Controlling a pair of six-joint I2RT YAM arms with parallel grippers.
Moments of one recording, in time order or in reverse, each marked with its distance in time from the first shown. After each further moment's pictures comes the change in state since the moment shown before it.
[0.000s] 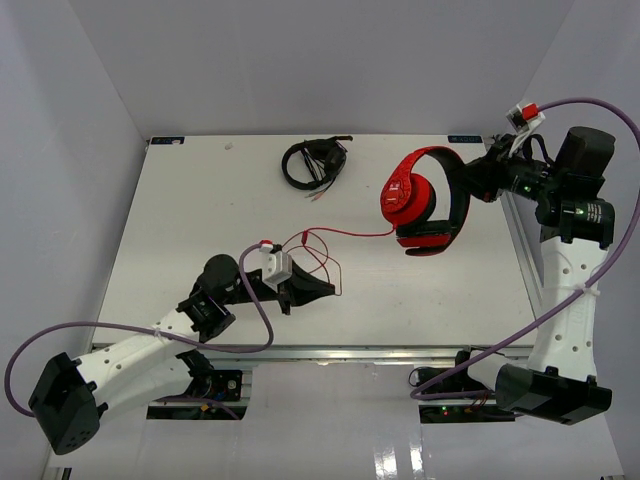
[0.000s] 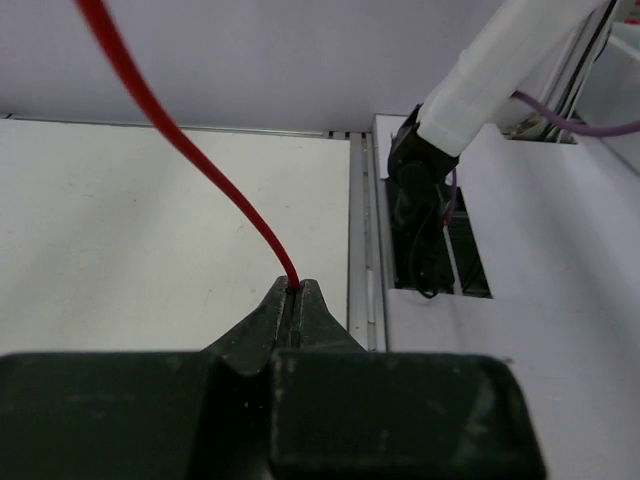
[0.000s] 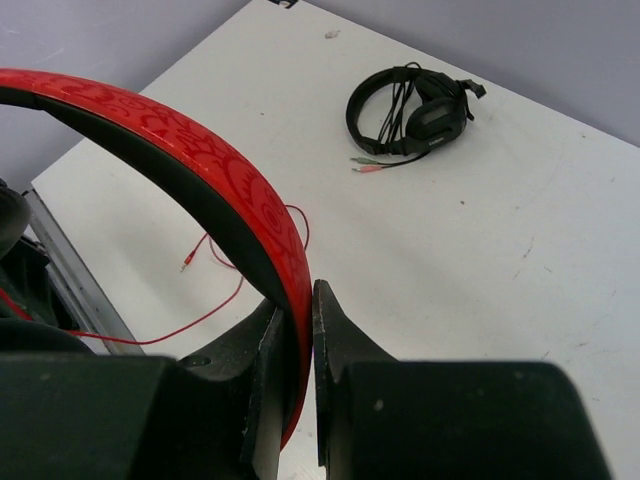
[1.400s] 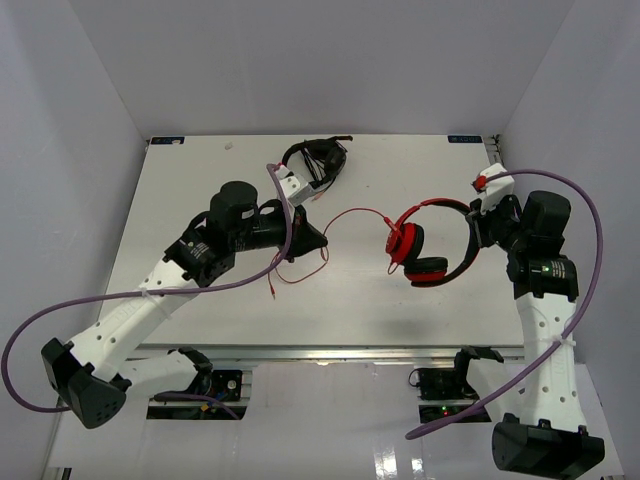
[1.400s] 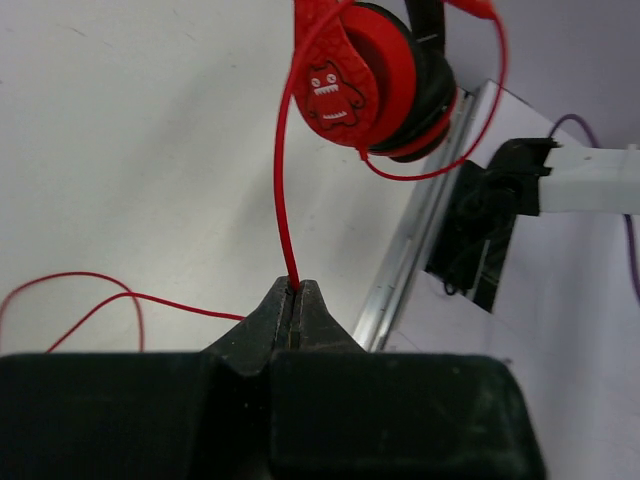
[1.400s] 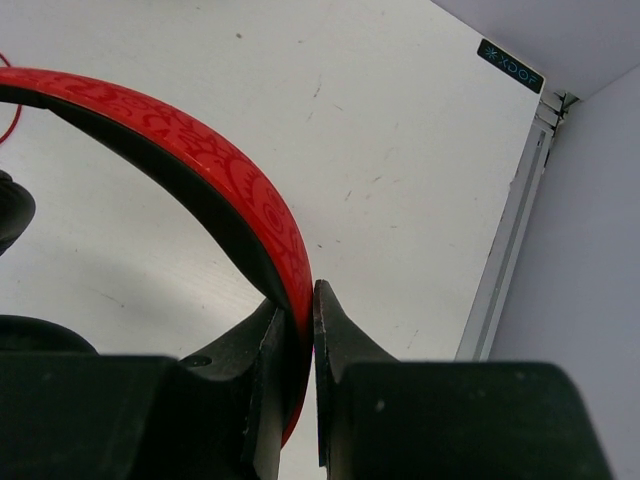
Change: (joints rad) left arm 0.114 0.219 0.664 -0.884 -0.218 -0.018; right arm 0.079 -0.307 -0.499 0.101 0.600 -0.382
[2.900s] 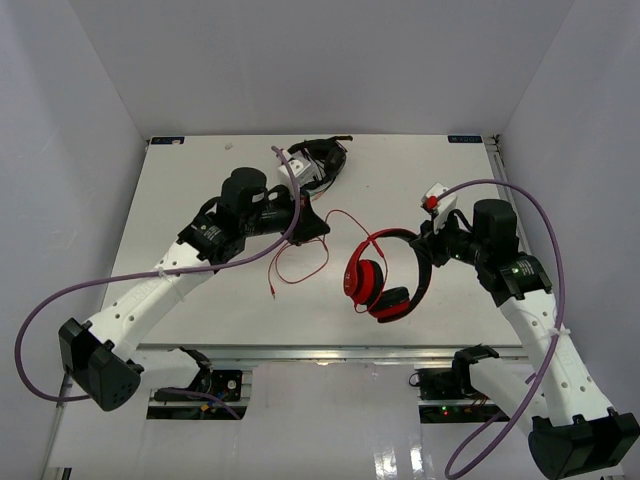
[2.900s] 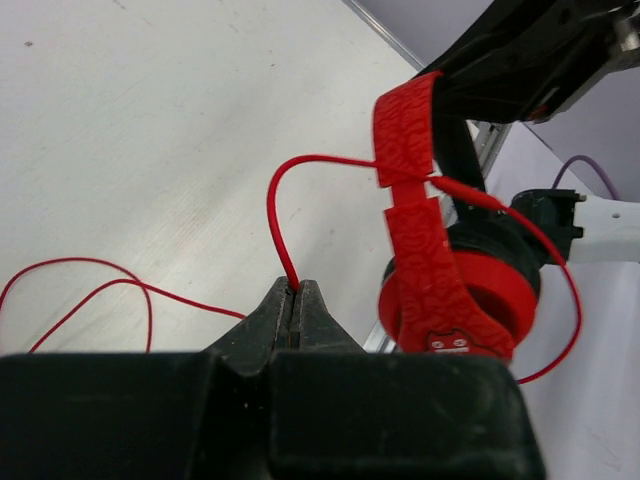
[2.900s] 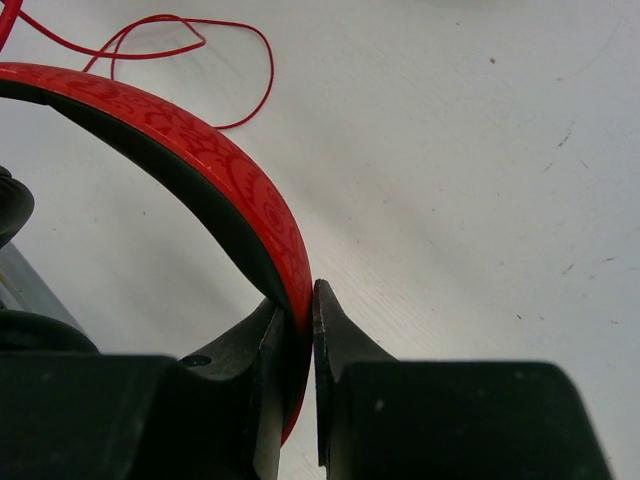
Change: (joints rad) left arm 0.050 0.125 0.060 0.011 0.003 -0.126; right arm 0.367 0.000 -0.121 0.034 -0.057 0.150
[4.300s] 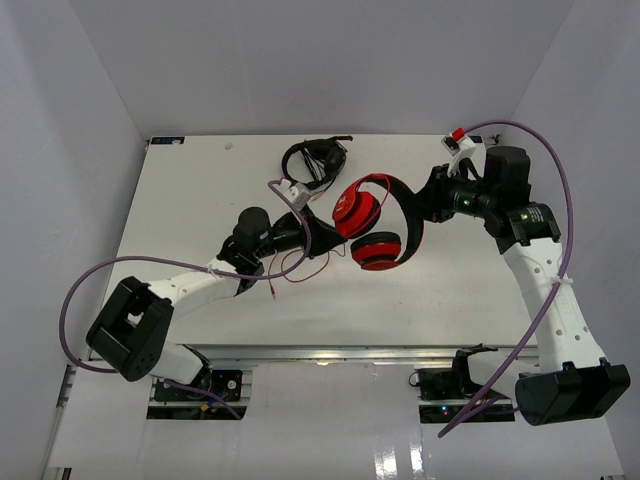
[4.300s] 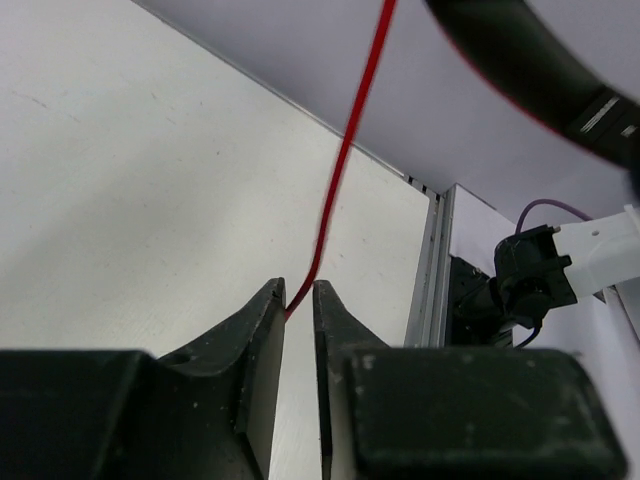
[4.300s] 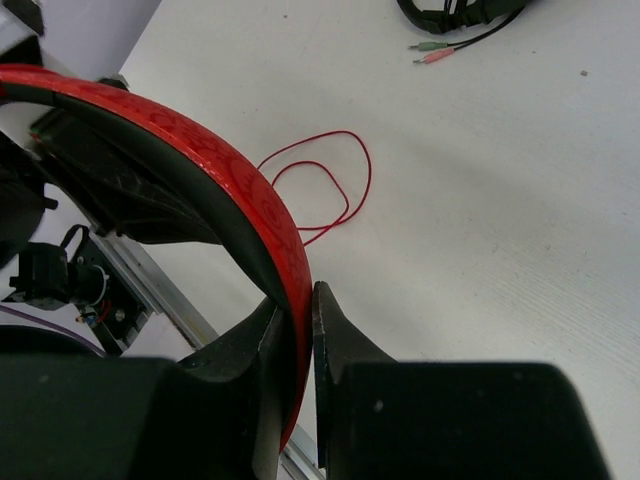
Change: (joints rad) left arm 0.019 0.187 -0.480 1.061 0.145 -0.226; right arm -0.096 0.285 0.378 -0.070 -0.195 0.469
